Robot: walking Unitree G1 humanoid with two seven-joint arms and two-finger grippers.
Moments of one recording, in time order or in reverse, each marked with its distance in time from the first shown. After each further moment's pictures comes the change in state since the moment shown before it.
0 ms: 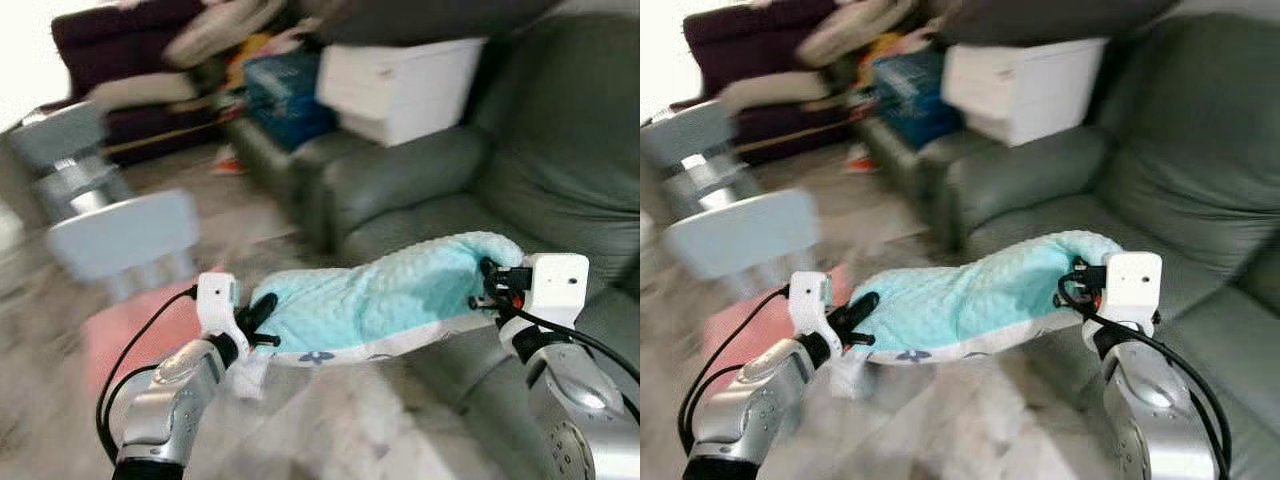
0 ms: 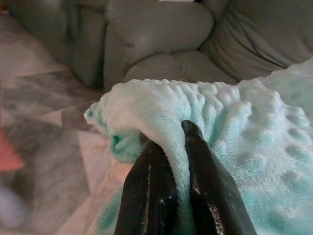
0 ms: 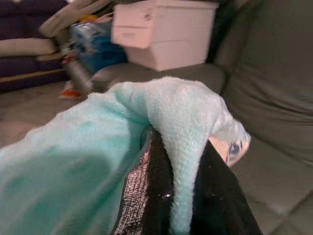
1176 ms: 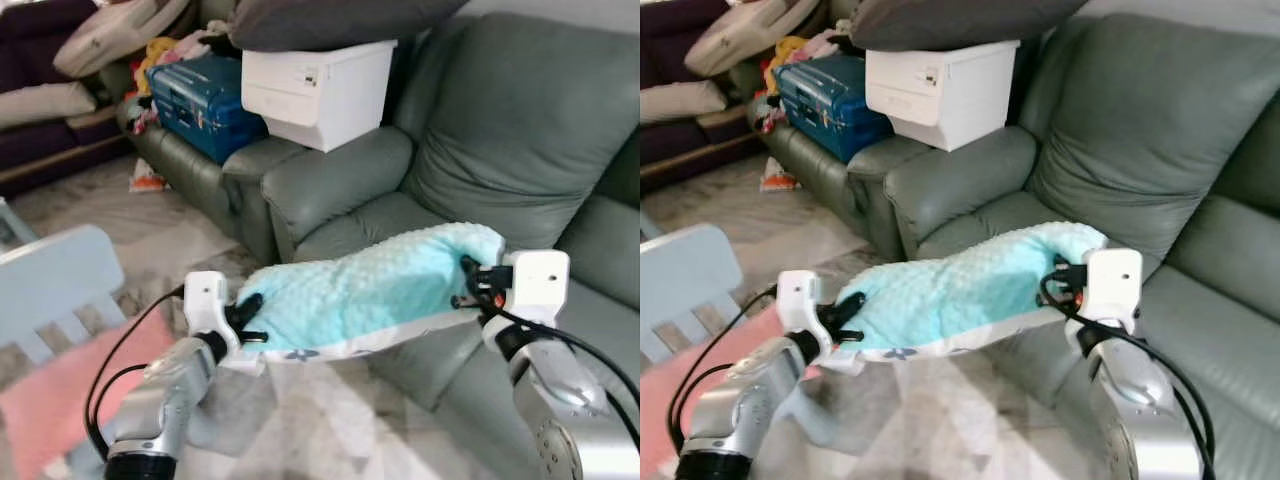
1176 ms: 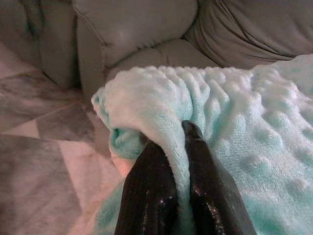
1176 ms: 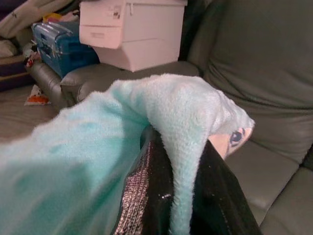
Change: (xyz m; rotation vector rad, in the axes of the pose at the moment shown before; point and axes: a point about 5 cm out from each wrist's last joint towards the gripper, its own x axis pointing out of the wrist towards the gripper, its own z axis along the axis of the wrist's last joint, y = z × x) left arm -0.001 0.012 0.003 0.001 0.019 0.074; right arm 0.001 0.013 0.001 0.007 -0.002 0.050
